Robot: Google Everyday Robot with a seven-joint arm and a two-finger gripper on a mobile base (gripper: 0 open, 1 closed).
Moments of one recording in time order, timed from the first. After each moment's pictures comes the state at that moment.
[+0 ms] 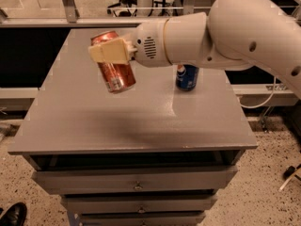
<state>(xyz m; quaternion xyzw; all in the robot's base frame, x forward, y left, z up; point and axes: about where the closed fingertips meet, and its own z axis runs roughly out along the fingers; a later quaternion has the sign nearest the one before) 0.527 0.077 0.998 -0.34 0.73 0.39 0.45</state>
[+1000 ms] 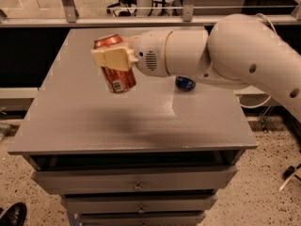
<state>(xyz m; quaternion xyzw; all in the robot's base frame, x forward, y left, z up) 0.533 0.075 0.991 -0.35 0.69 0.38 0.51</state>
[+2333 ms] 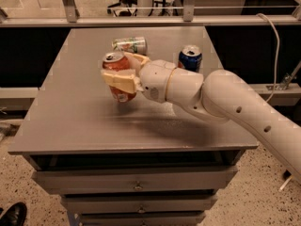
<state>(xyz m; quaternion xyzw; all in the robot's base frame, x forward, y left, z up) 0.556 0.070 0.933 -0.38 0.59 0.36 0.62</state>
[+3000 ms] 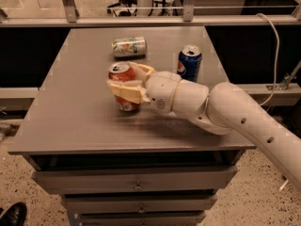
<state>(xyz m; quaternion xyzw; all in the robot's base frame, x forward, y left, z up) 0.547 0.058 0.909 -0.38 0.58 0.38 0.62</state>
